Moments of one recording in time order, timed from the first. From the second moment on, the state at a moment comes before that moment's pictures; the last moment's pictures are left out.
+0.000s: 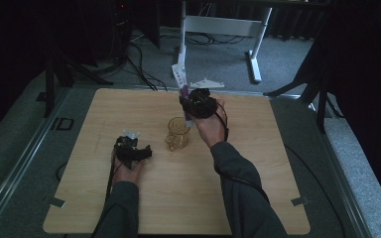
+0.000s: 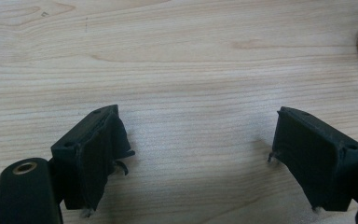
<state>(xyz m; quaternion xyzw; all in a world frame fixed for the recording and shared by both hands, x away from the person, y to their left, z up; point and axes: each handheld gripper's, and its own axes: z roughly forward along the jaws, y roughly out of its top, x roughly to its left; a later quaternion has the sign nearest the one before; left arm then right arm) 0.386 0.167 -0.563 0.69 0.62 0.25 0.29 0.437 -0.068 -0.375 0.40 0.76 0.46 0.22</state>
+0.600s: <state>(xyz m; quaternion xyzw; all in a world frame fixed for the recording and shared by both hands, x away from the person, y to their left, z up) 0.385 0.167 -0.563 0.69 0.62 0.25 0.29 0.438 -0.050 -0.377 0.38 0.76 0.48 0.22</state>
